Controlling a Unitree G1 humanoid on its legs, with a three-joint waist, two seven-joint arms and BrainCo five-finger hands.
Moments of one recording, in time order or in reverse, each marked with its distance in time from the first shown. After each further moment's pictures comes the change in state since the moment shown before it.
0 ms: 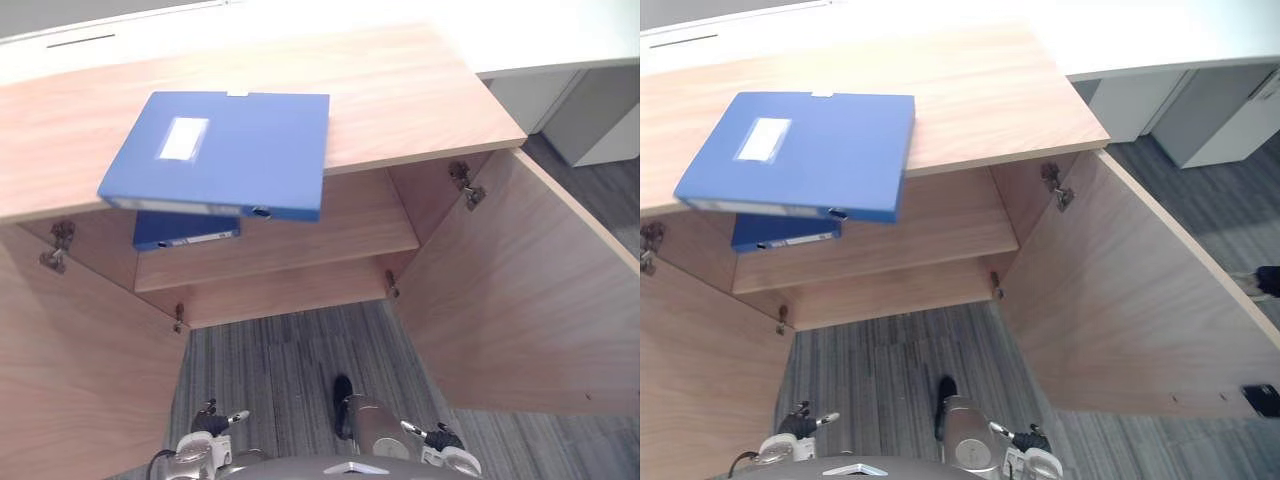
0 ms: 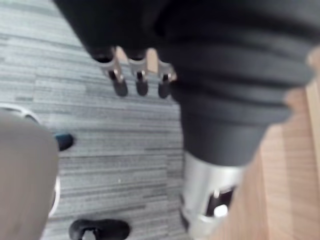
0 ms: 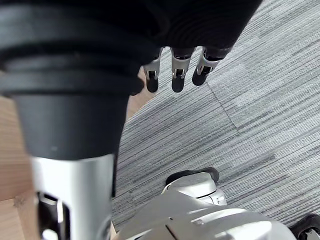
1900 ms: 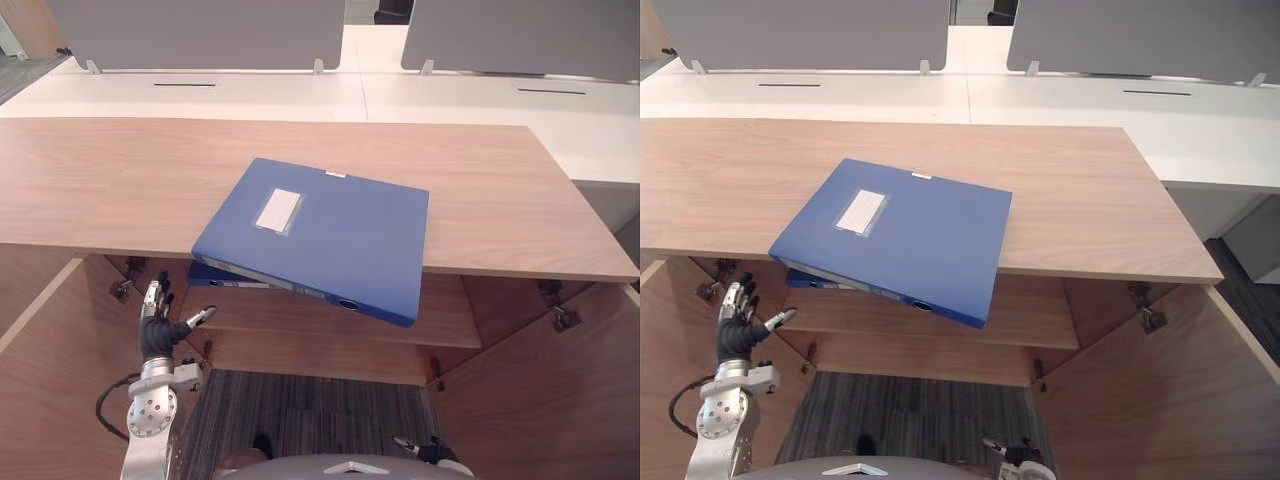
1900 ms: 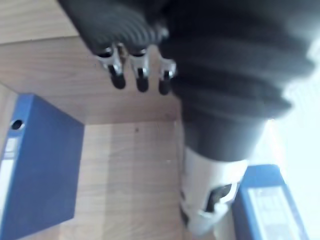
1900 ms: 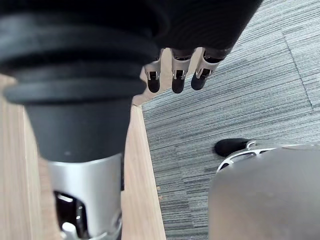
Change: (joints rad) left arm 0.277 0.073 -0.079 -1.161 -0.117 -0.182 0.073; right arm 0.028 0.002 0.088 0.000 0.001 0.004 -0.002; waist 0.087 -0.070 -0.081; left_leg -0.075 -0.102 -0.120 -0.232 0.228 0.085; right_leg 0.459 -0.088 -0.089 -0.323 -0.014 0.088
